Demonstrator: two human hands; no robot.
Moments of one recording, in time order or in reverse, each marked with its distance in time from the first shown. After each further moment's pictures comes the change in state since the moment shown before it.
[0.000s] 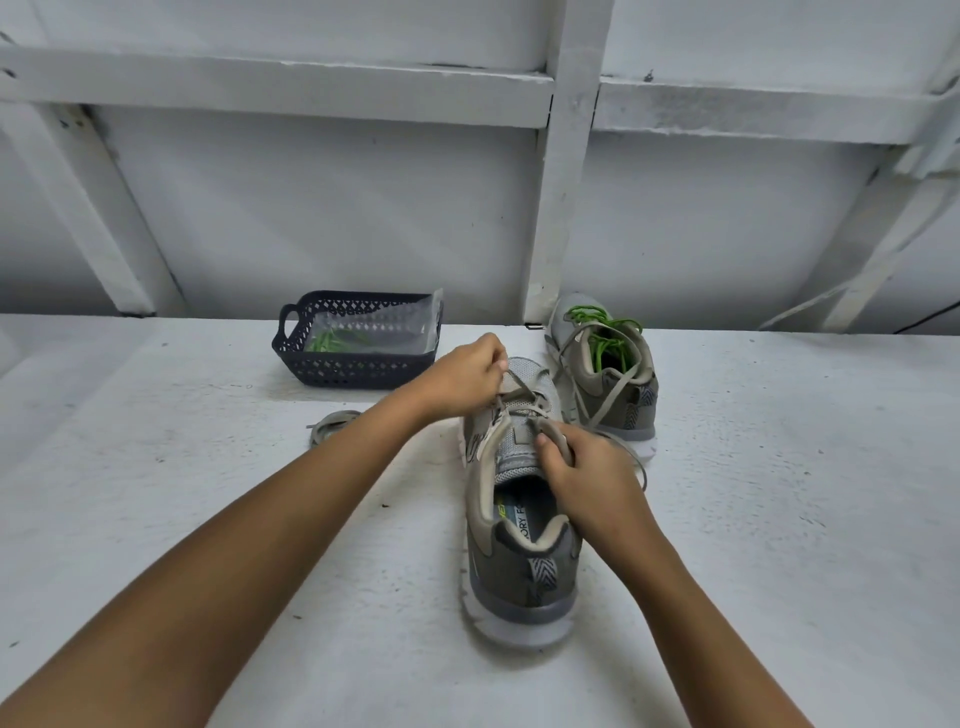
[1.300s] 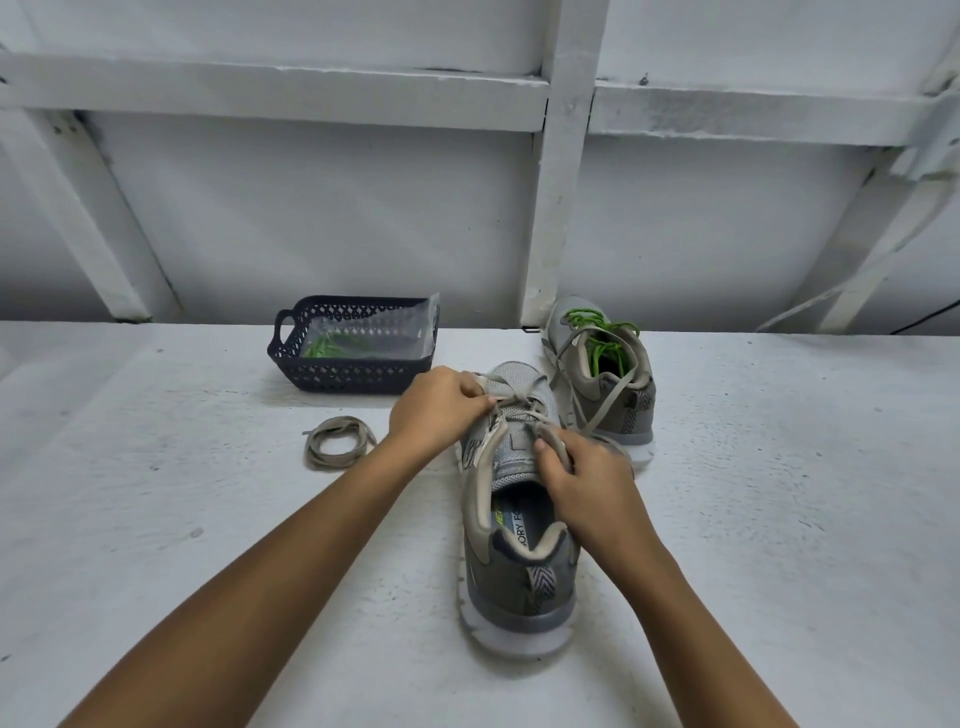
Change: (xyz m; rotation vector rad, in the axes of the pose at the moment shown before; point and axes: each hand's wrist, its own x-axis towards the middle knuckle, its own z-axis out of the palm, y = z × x) left_hand -0.023 -0.011 0.013 0.049 0.178 -0.213; right_hand 0.000 0.006 0.003 0.045 0.030 -0.011
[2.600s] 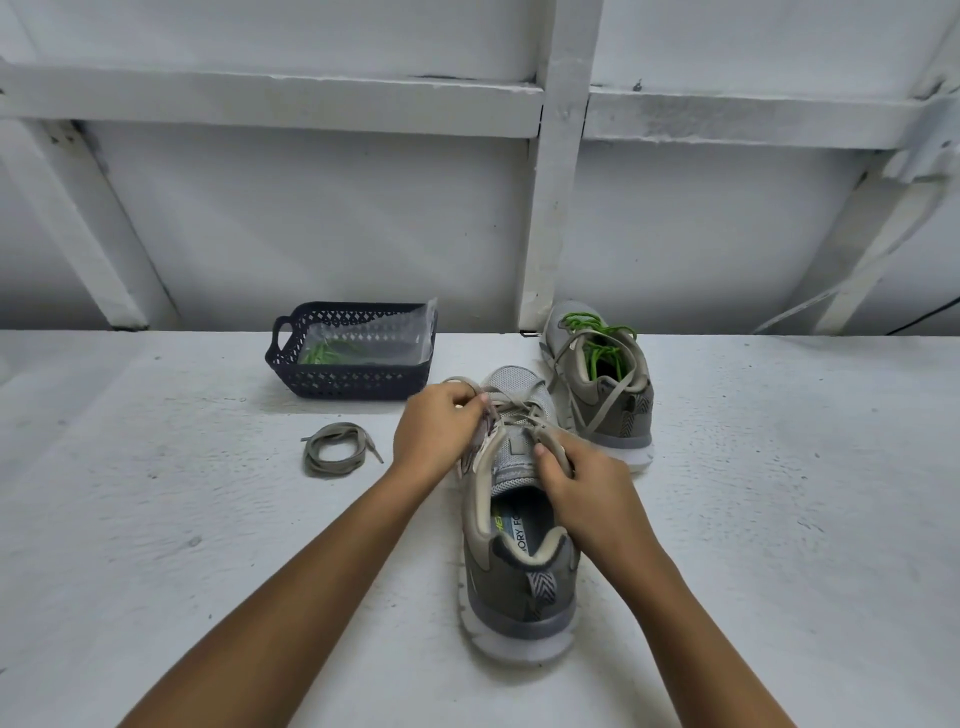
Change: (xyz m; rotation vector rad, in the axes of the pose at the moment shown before) left_hand -0.009 -0.004 0.018 -0.246 0.206 -0.010; right_hand -0.003 -0.005 -0.003 0.026 -0.031 0.062
